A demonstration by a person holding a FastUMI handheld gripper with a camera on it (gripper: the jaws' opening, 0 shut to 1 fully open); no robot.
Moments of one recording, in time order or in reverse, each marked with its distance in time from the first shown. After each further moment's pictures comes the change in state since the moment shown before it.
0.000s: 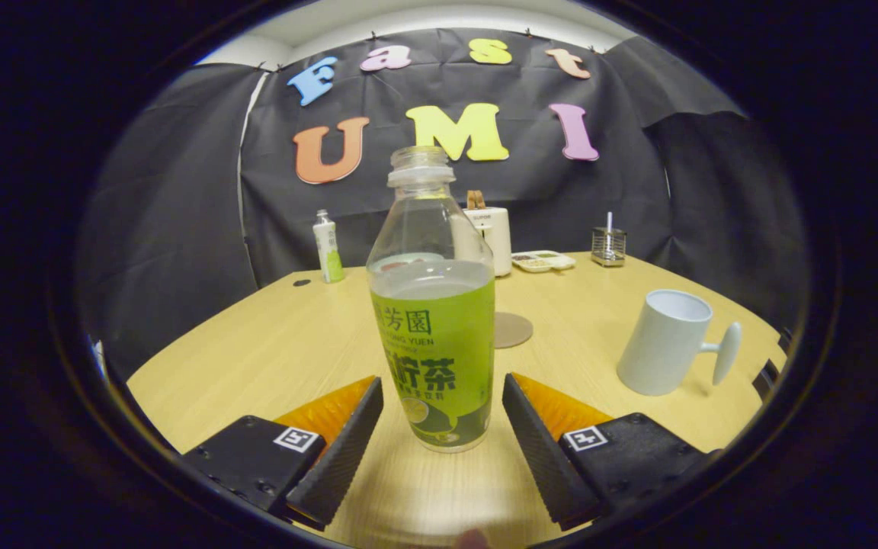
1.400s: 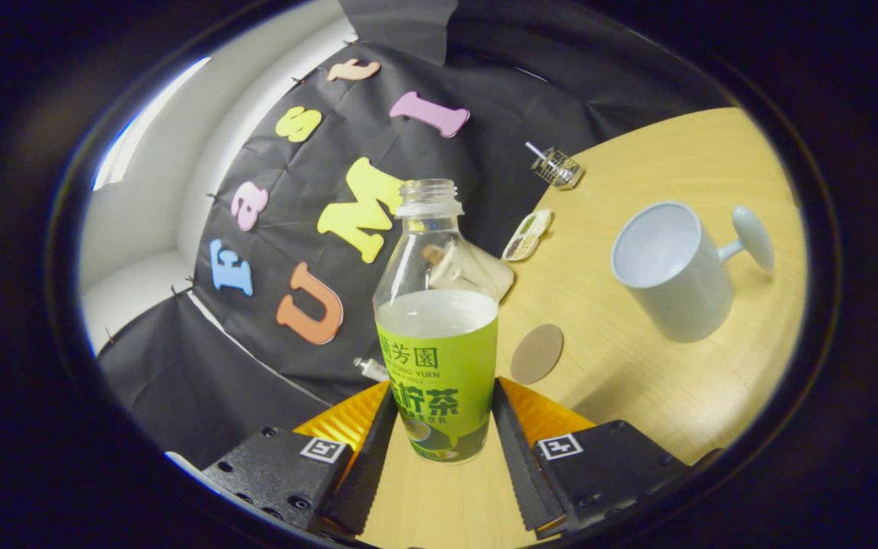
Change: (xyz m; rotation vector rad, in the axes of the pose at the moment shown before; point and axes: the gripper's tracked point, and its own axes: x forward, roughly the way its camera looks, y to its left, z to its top) arm -0.024 -0.033 0.101 0.909 -0.092 0.385
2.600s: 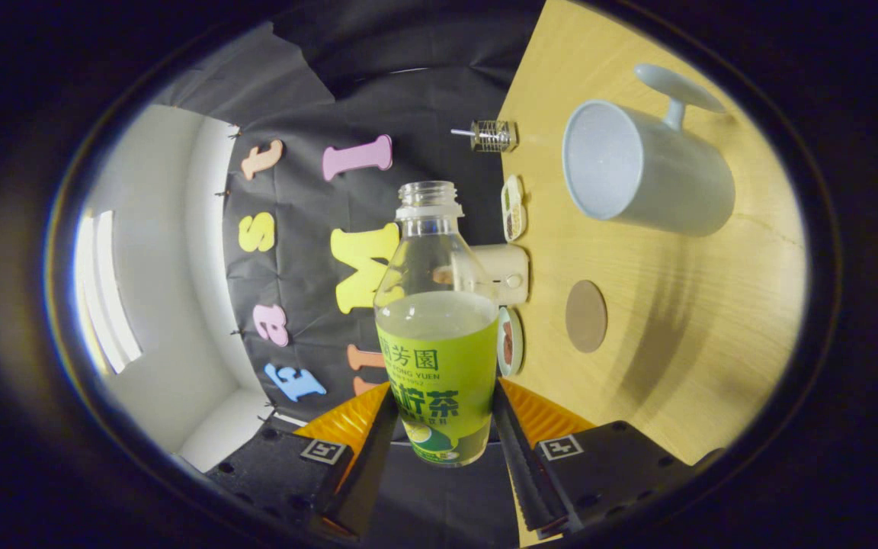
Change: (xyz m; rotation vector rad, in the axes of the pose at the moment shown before) arm 0.014 0.015 0.028 0.517 -0.055 0.205
